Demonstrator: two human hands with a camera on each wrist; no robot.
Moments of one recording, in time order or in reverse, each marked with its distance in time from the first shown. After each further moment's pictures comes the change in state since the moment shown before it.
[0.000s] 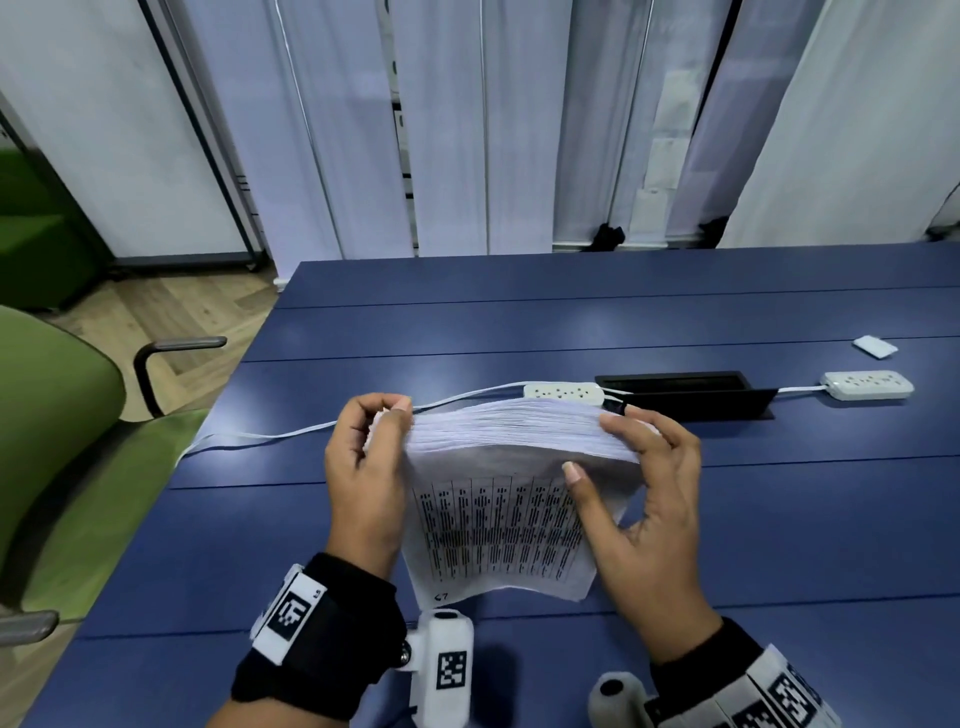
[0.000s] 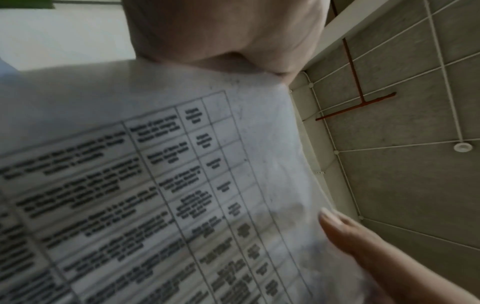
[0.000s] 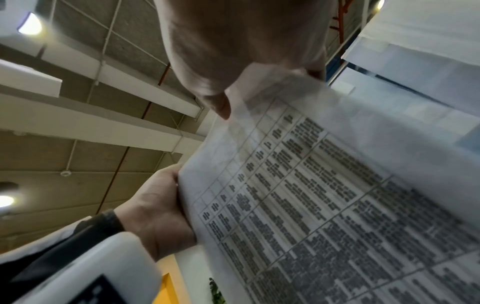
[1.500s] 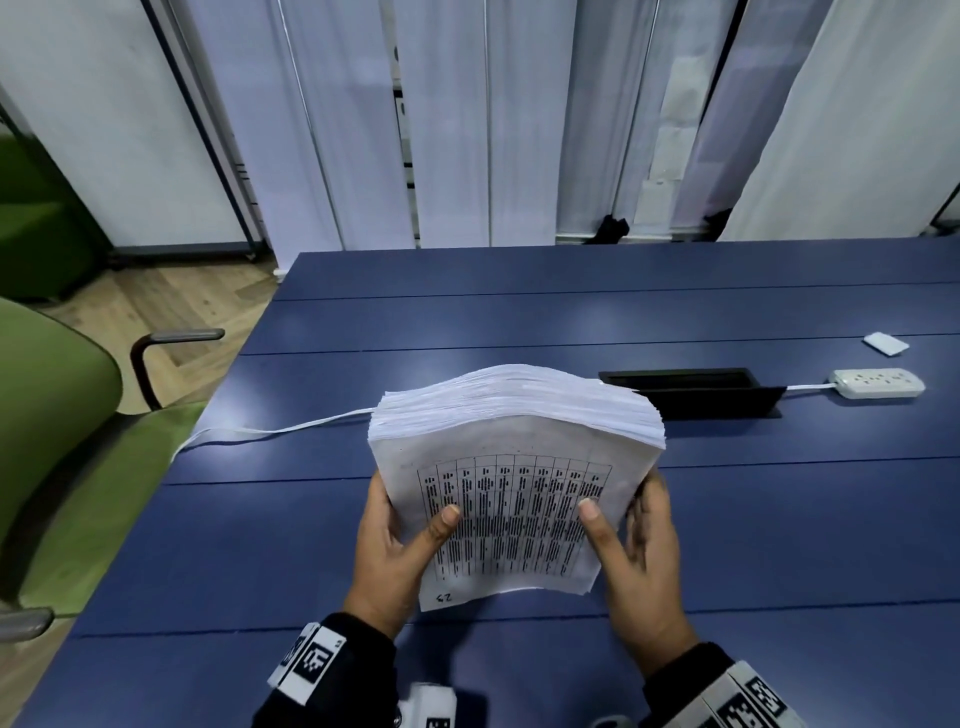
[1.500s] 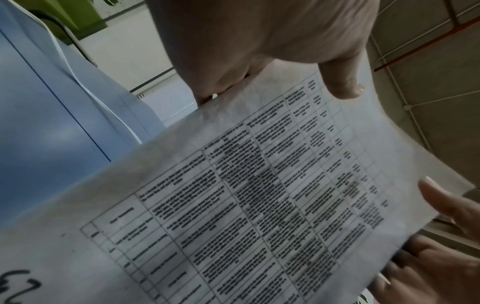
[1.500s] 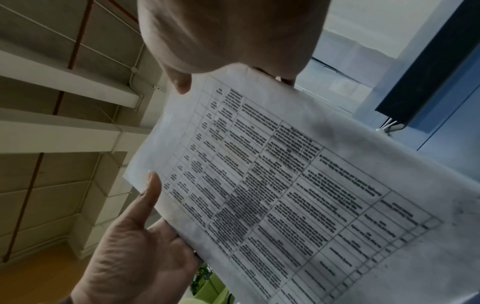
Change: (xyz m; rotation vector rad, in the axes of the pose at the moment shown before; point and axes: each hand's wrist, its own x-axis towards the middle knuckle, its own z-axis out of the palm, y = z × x) left_hand -0.038 -0.069 -0.040 0.039 -0.282 -0.164; right_hand -0.028 0.047 0.015 0.442 -0.079 0.375
